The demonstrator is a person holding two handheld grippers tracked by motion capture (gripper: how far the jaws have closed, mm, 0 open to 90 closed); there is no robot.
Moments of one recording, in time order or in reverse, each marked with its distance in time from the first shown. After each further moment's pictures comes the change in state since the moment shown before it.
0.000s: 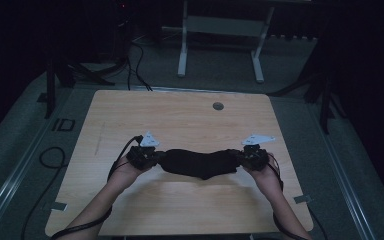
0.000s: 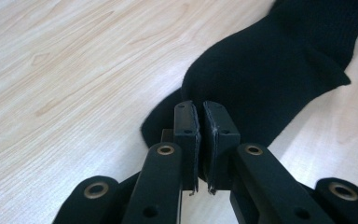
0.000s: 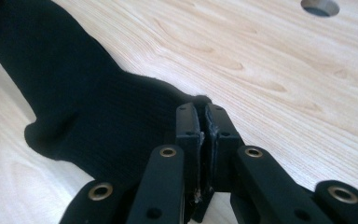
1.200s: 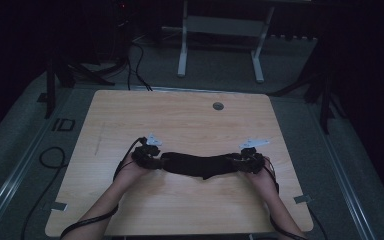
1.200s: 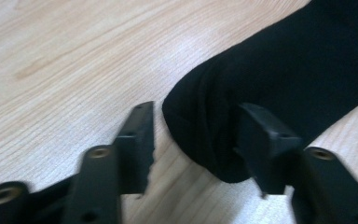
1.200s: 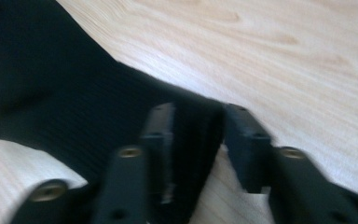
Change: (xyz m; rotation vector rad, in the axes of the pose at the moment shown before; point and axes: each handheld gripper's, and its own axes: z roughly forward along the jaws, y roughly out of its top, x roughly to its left) left arm 0.015 -0.015 0.038 0.060 0.024 -0.081; right arm -0.015 -0.026 0.033 0.047 0.010 0.064
